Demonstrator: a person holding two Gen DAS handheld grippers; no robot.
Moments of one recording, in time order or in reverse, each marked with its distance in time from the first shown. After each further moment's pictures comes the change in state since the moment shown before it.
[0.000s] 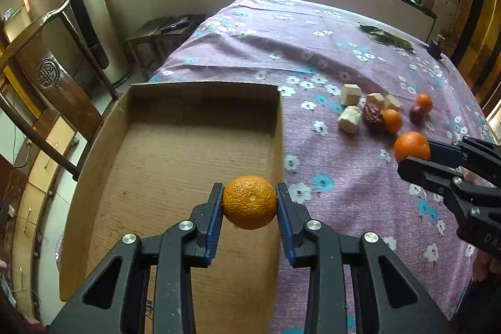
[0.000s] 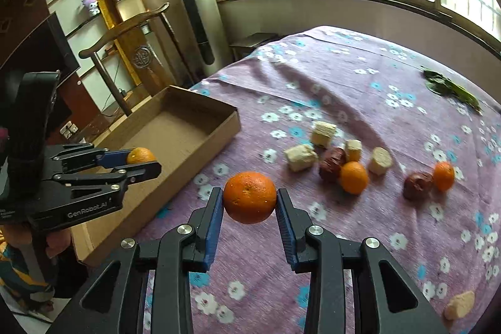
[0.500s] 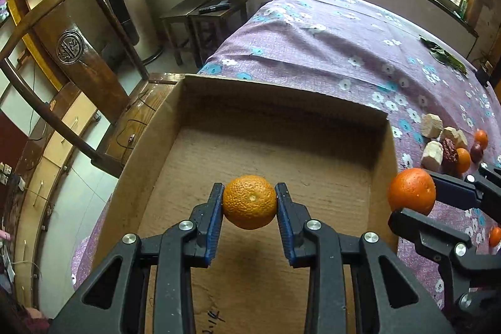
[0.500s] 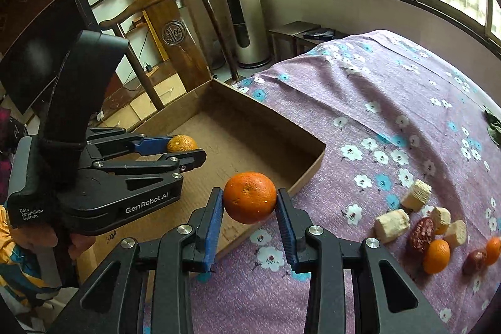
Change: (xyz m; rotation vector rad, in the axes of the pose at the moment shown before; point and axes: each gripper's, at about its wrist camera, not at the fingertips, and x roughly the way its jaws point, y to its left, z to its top) left arm 0.055 0.072 0.030 -0.118 0.065 0.104; right arm 0.086 0.055 0.052 -0.114 0.094 0.074
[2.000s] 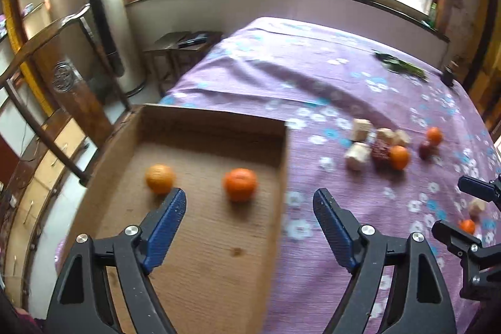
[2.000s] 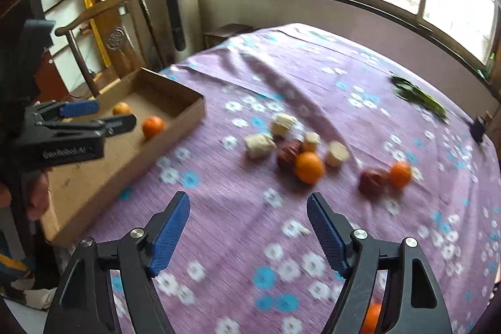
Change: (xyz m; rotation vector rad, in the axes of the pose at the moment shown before) left arm -0.066 -0.085 -0.031 0.064 -0.163 -0.072; right arm -0.125 -0.066 -0.103 0.134 -0.024 -0.341
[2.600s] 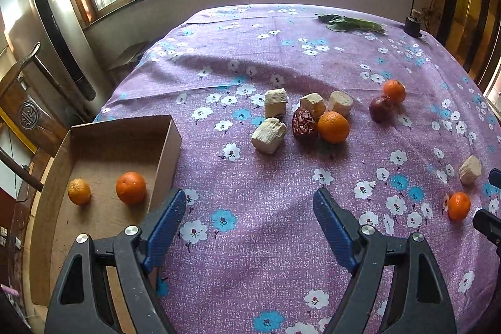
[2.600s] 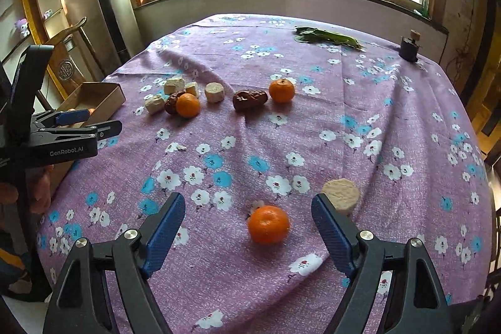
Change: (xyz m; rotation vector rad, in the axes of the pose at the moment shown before) left arm 0.028 -0.104 -0.012 0.191 0.038 -0.034; right arm -0.042 -0.103 -0.086 0.234 -0.013 -0.083
